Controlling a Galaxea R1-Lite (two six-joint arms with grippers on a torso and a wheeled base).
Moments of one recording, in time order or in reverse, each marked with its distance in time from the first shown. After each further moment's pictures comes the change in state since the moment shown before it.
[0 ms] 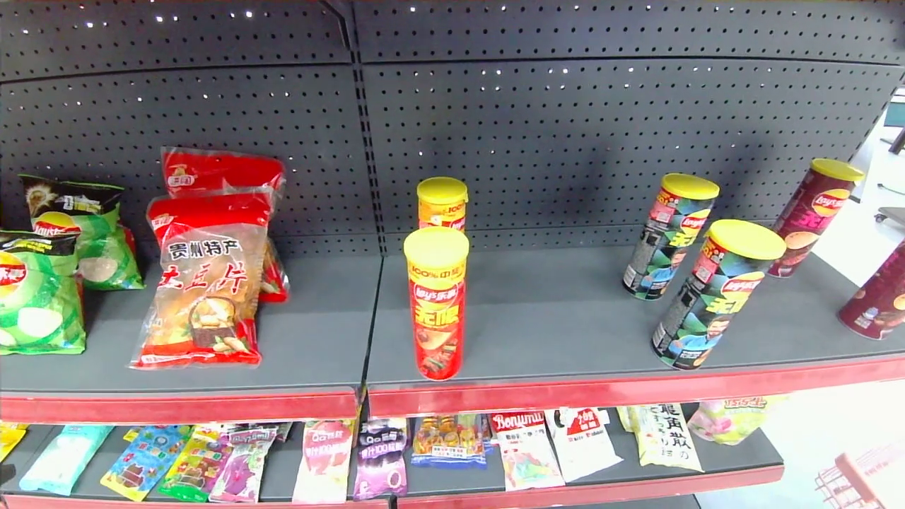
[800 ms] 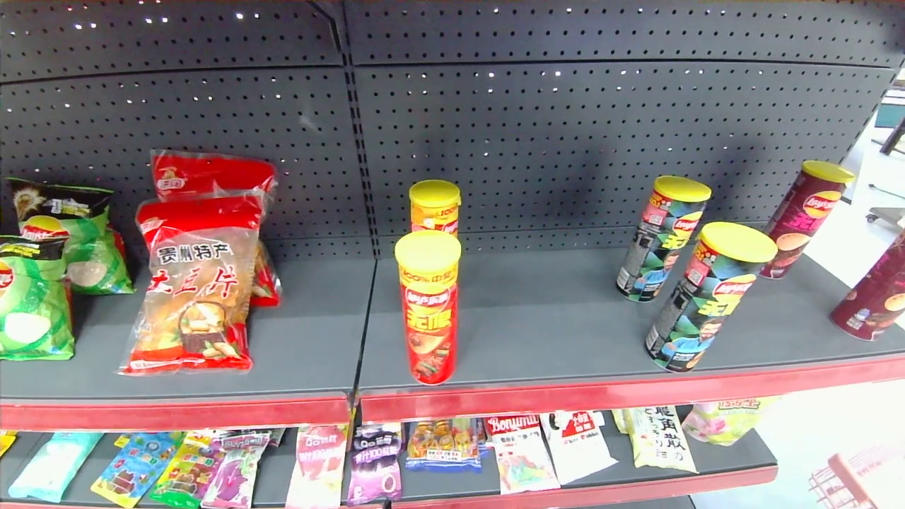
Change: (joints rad) left arm -0.001 -0.041 0.003 0.002 0.005 0.039; right arm -0.003 -0.016 0.000 -0.001 -0.001 0.001
